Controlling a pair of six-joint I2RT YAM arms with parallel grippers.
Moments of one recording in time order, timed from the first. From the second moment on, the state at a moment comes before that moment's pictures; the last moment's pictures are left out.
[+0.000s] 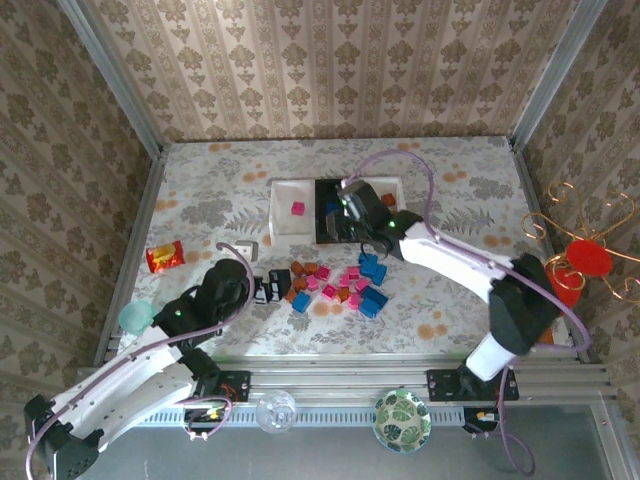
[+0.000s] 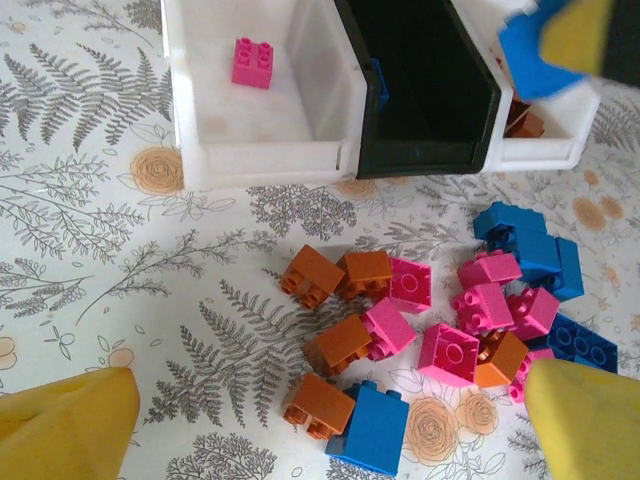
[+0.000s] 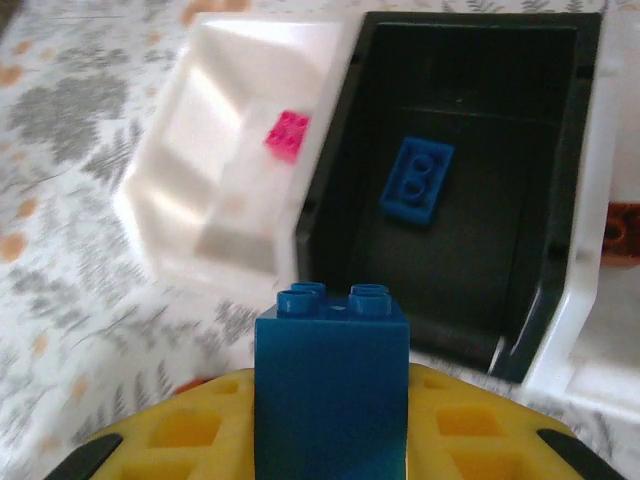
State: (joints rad) left arm -0.80 0.67 0.53 -0.46 -0.19 -0.54; right arm 0.67 1.67 1.27 -0.36 0.14 0.47
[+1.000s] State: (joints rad) left arm -0.84 0.78 0.49 -0.43 -0.09 -0.57; right arm 0.71 1.51 1.12 -0.41 0.15 0.48
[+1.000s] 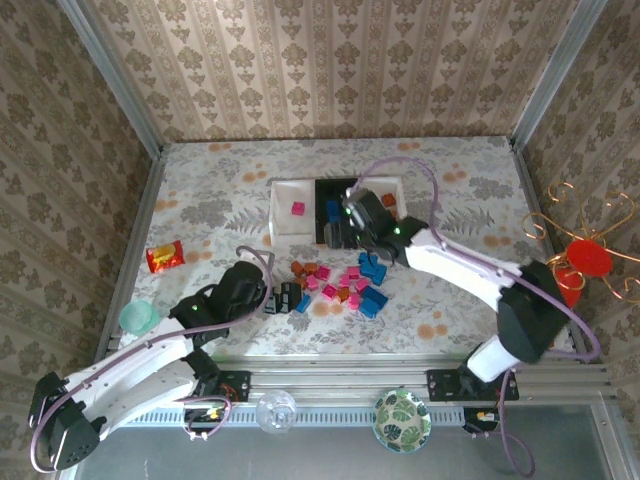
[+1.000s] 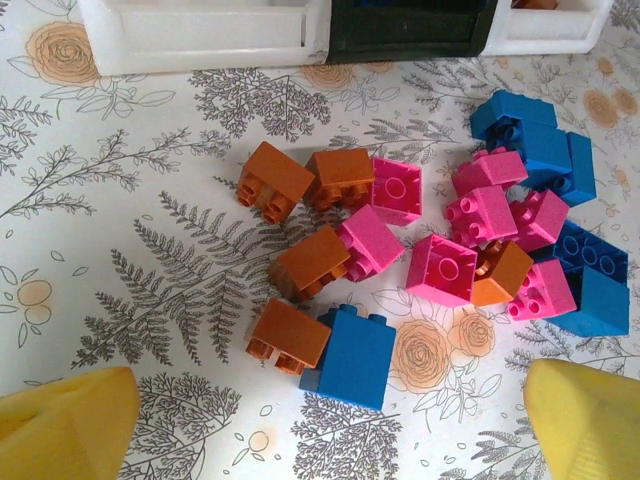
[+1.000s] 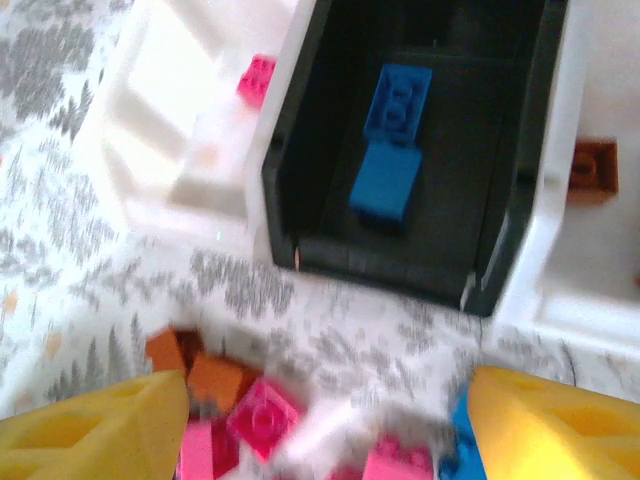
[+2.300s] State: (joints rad) left arm -0.78 0.79 0.44 -0.36 -0.06 -0.57; right arm 1.02 1.41 0.74 -0.43 0.07 0.51
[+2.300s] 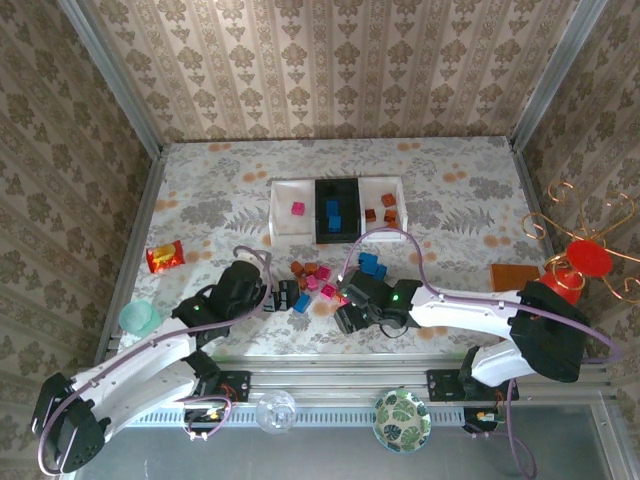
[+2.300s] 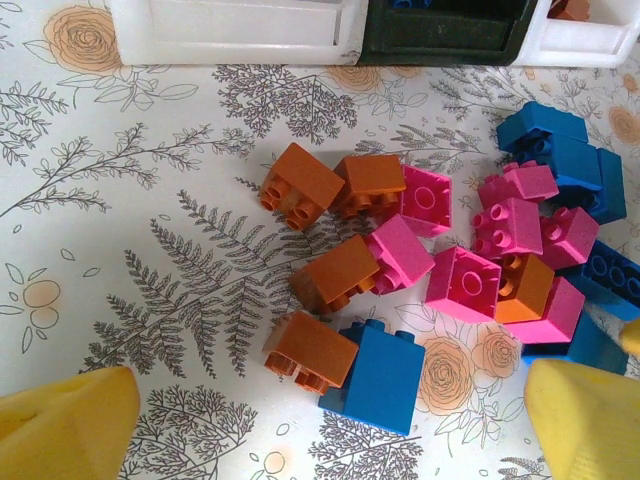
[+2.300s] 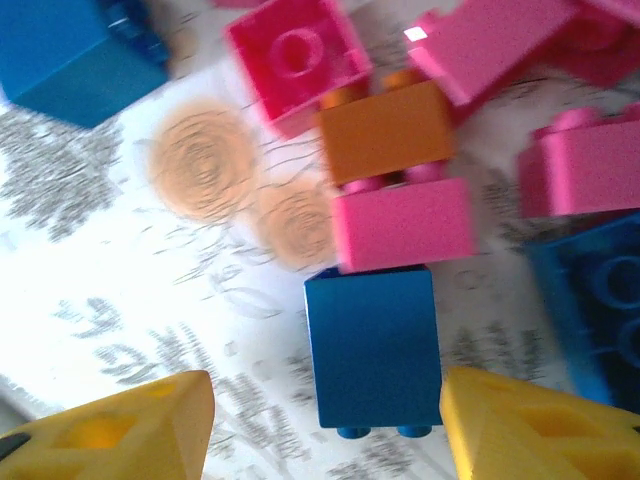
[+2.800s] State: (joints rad) left arm -0.76 0.79 0.42 -0.36 -0.04 -0.59; right arm 1.06 1.55 0.81 -0.49 0.20 0.53
